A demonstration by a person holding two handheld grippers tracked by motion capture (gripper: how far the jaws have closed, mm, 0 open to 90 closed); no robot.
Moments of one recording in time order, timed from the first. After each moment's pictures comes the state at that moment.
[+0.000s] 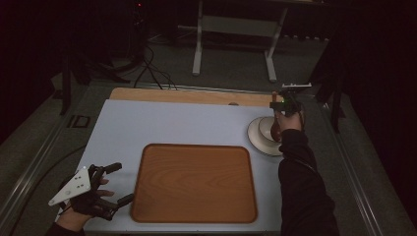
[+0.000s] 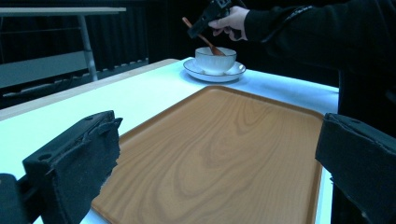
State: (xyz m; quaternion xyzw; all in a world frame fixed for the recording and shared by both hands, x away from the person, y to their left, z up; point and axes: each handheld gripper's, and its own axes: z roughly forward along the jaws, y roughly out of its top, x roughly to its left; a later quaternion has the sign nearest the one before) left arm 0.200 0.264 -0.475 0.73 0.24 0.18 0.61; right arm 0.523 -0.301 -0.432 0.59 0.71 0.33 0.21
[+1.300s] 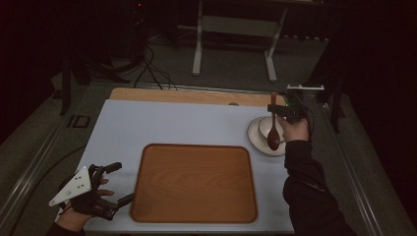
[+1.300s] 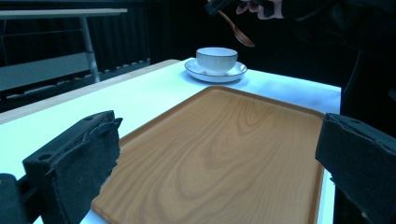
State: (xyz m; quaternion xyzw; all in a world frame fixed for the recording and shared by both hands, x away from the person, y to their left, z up) left arm 0.199 0.263 -0.472 0.73 0.24 0.19 0.61; right arm 0.441 -0.276 -0.370 0.58 0.70 0.38 0.17
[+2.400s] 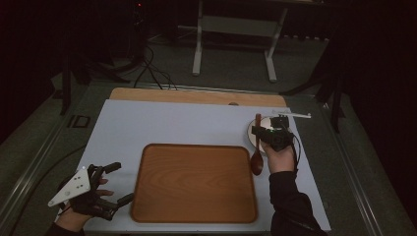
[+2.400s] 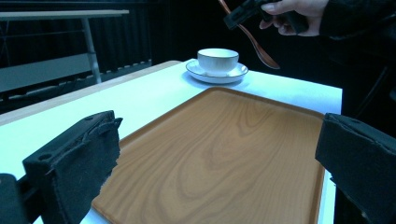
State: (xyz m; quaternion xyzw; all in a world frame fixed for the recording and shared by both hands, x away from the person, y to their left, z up) left arm 0.198 0.264 -0.472 0.73 0.24 0.19 0.61; right arm 0.360 -0.228 -0.391 0.57 0.70 0.41 0.15
